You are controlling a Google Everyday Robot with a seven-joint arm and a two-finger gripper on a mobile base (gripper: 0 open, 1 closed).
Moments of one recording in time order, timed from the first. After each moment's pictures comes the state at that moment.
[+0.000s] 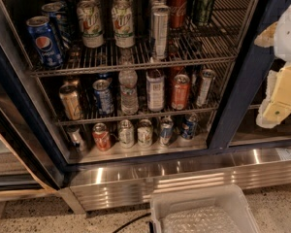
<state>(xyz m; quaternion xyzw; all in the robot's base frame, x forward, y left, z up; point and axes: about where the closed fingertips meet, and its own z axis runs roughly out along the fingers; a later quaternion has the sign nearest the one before) 0.438 -0.217 0.977 -0.60 0.78 -0.03 0.16</state>
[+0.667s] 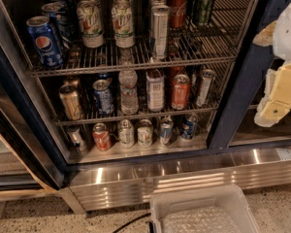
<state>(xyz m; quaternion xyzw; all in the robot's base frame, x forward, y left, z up) 0.440 -0.214 0.977 -0.60 0.78 -0.03 0.16</state>
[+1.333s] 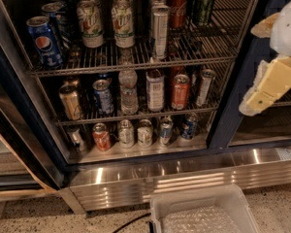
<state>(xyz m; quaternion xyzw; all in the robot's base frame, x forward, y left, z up) 0.462 -0.199 0.985 -0.58 0.78 -0.01 0.25</state>
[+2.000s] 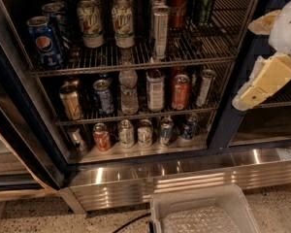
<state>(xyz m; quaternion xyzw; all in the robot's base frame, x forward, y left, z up) 0.470 -0.191 0.991 -0.56 0.77 0.02 0.30</state>
